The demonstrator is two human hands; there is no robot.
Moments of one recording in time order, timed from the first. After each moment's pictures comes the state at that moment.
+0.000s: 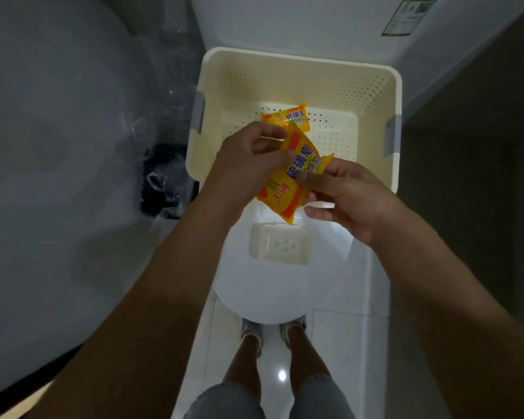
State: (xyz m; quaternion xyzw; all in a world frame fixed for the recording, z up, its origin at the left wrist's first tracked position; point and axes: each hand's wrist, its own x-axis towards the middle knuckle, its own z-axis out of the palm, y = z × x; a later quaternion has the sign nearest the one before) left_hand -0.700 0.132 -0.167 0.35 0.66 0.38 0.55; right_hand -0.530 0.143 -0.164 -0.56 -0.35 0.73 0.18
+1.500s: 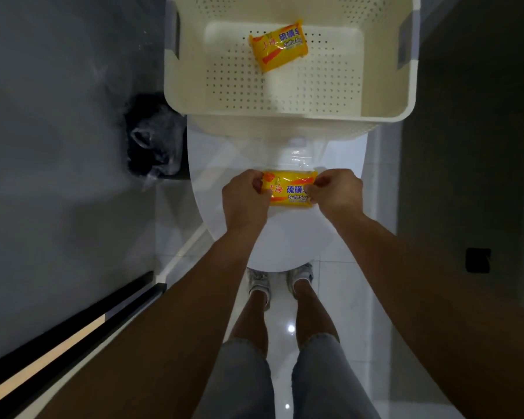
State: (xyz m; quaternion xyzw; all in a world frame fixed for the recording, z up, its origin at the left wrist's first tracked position) left_hand -0.671 0.018 -0.309 0.42 0.80 0.19 0.37; right_hand -0.517 0.057 -0.313 -0.78 -0.47 0.42 0.04
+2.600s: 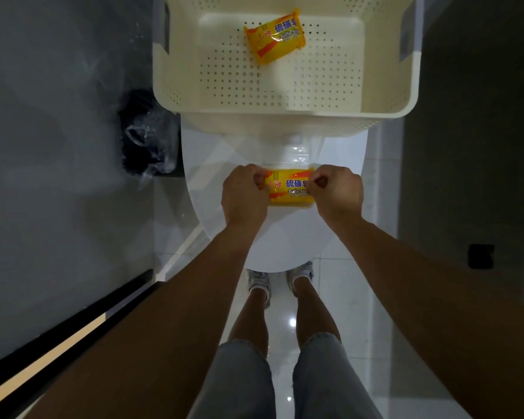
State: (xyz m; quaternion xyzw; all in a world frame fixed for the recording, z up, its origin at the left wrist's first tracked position) left_hand -0.667 0.027 -0.321 0.43 0.80 0.17 0.37; right_hand -0.515 0.051 -0.321 -0.75 -0.55 0.37 0.06
